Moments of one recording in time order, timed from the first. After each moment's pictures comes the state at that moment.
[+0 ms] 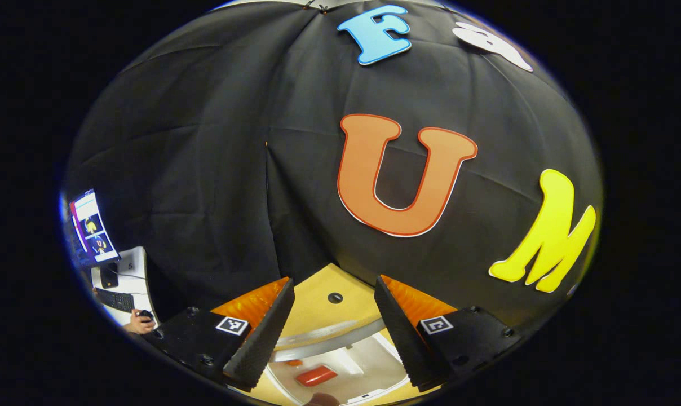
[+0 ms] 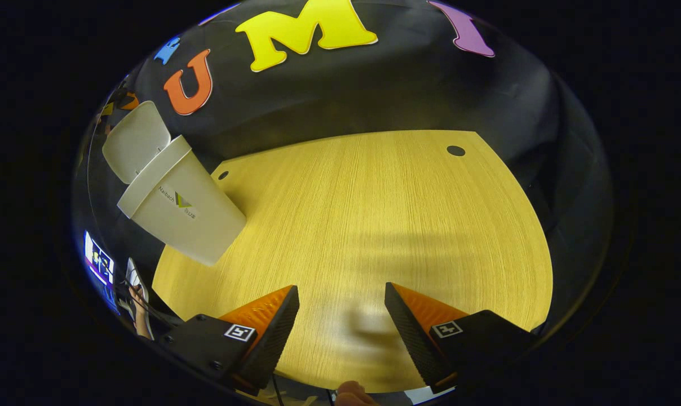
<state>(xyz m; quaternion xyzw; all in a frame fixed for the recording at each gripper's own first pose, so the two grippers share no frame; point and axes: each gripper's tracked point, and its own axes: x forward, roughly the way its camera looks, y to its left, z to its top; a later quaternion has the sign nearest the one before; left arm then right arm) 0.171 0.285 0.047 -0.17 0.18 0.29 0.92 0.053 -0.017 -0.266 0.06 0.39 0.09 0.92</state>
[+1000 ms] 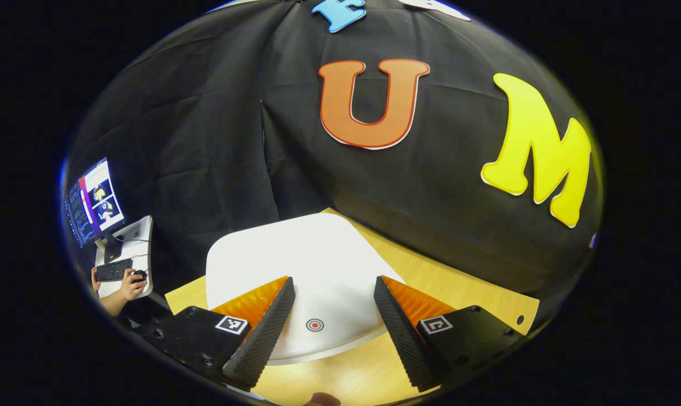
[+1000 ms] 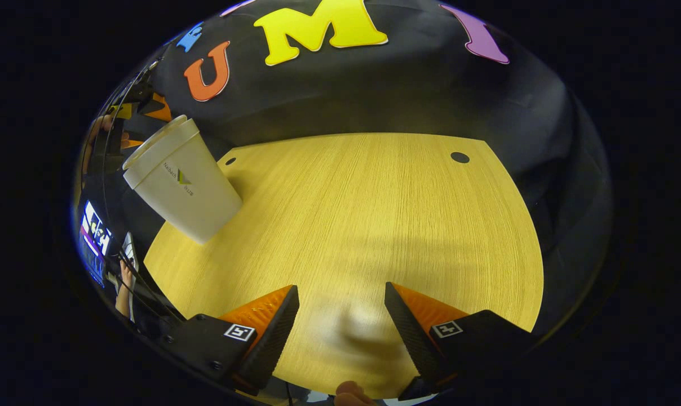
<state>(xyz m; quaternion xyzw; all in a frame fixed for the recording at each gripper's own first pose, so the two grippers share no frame) 0.125 0.156 -0.093 -0.15 0.26 0.31 0.90 0.058 -0.060 -0.287 0.01 0.39 0.14 0.91</state>
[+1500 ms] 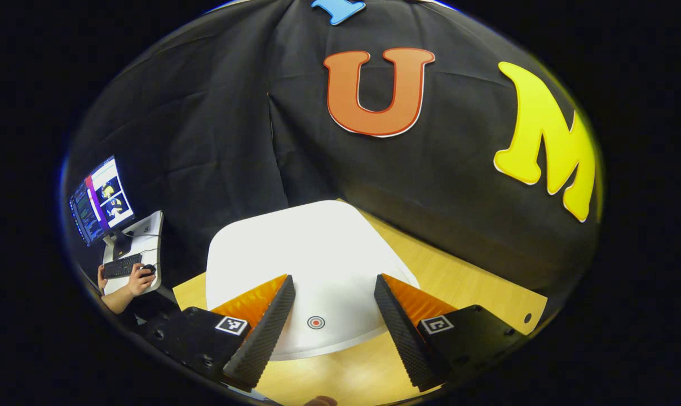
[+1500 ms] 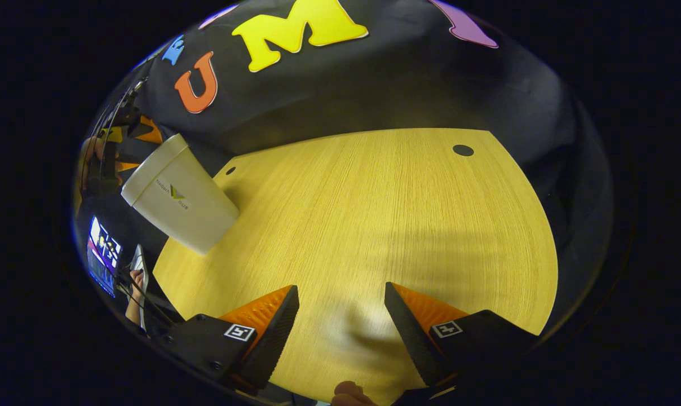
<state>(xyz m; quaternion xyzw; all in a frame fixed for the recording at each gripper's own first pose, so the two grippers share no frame) 0.123 0.158 -0.104 -0.14 0.28 0.34 0.89 0.091 -0.071 -0.301 0.07 0.39 0.16 0.90</state>
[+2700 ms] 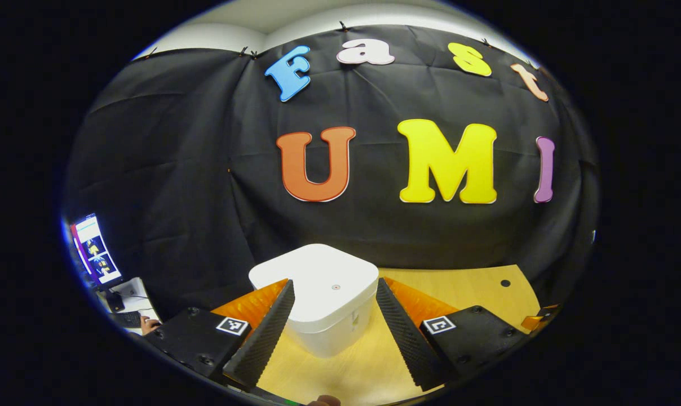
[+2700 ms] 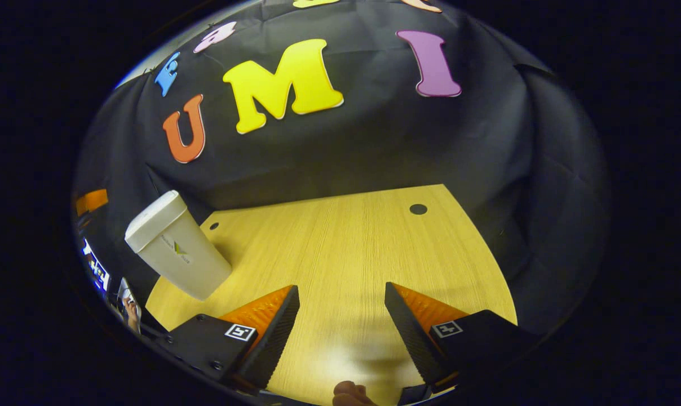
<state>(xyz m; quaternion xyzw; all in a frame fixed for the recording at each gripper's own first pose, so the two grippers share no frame) -0.010 0.074 -0.005 -0.03 0.11 0.15 0.98 0.066 -0.098 -0.162 0.08 0.23 0.06 0.97</state>
